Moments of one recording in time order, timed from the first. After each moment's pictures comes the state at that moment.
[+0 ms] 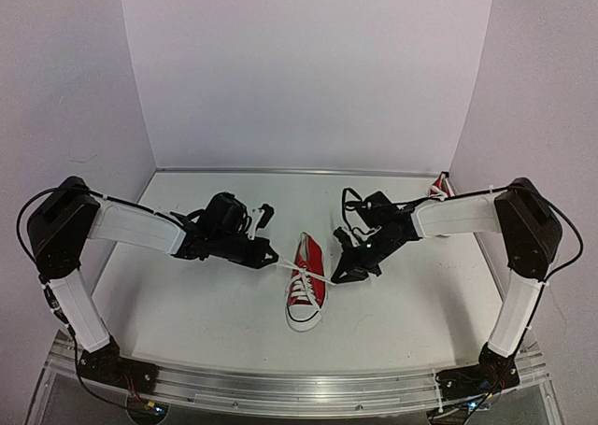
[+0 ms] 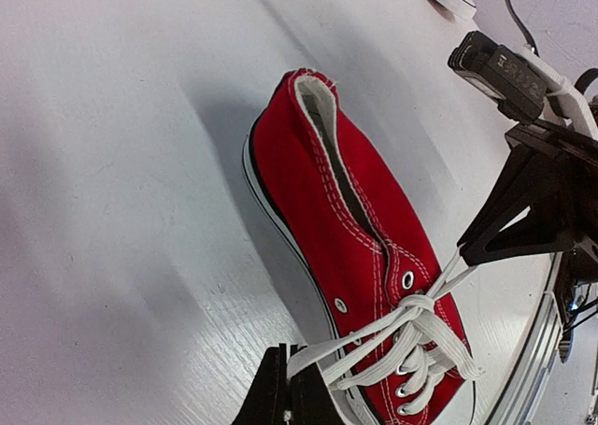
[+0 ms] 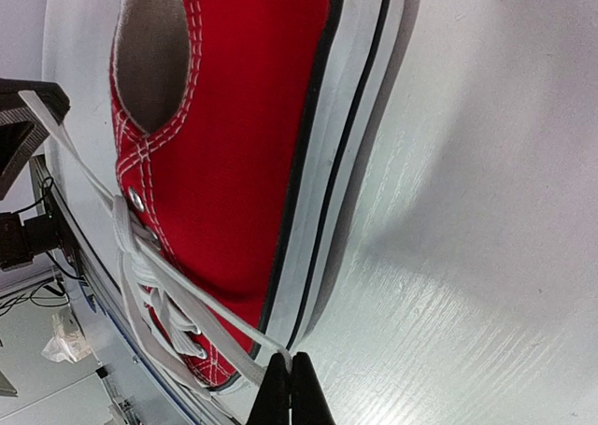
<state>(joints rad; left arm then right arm) -0.77 1.75 0.95 0.08 0.28 -0.41 0.65 1.86 1.14 -0.44 -0.56 0.49</state>
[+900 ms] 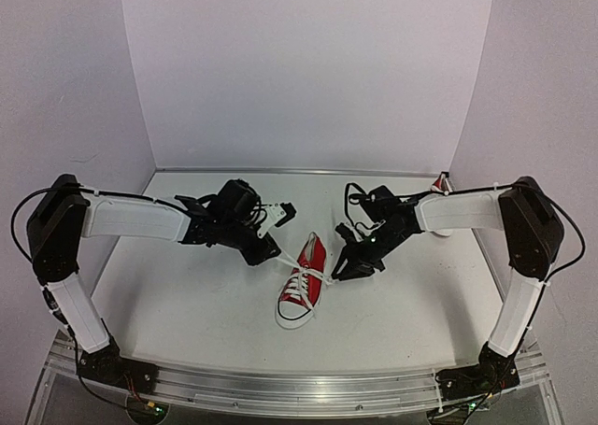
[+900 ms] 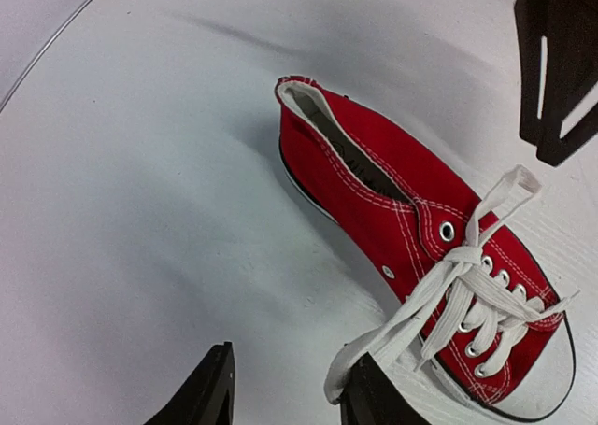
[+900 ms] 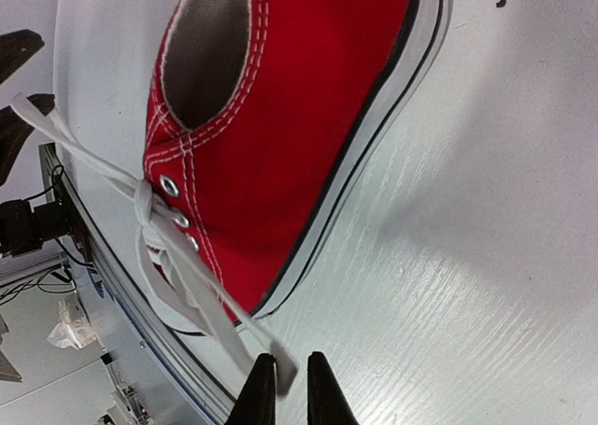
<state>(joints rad) -0.84 1.74 1.12 -0.18 0.06 0.21 0.62 1.85 1.18 -0.51 -0.61 0.44</state>
